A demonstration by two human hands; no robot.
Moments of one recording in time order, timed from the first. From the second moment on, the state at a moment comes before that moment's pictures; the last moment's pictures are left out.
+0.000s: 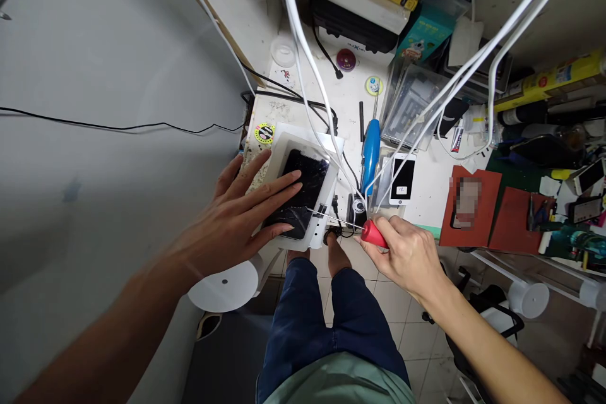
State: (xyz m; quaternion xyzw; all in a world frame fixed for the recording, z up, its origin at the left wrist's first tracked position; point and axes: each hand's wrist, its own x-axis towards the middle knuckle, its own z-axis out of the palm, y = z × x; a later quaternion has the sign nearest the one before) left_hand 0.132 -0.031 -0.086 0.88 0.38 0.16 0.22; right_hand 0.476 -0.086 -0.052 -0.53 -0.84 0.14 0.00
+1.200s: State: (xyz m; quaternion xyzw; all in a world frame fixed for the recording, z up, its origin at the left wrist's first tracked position) left_hand 0.132 -0.032 -0.085 0.88 0.39 0.15 0.23; right_hand 0.481 -0.096 -0.047 -0.53 -0.83 0.16 0.01
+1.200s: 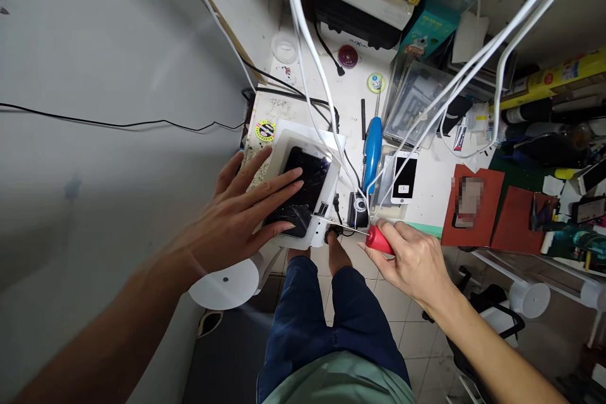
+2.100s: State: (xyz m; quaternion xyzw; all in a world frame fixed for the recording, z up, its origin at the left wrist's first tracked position) left_hand 0.131 -0.032 -0.087 0.88 0.39 0.15 0.22; right_hand 0.474 -0.102 -0.043 -0.53 -0.83 0.17 0.01
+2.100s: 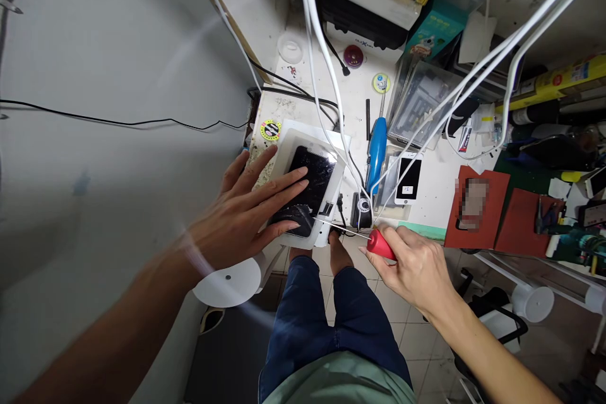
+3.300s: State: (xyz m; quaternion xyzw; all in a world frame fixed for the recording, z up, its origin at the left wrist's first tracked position) left_hand 0.132 -0.023 -0.078 0.89 0.36 0.16 0.24; right_hand 0.452 -0.114 -0.034 -0.58 -0.80 0.13 -0.02
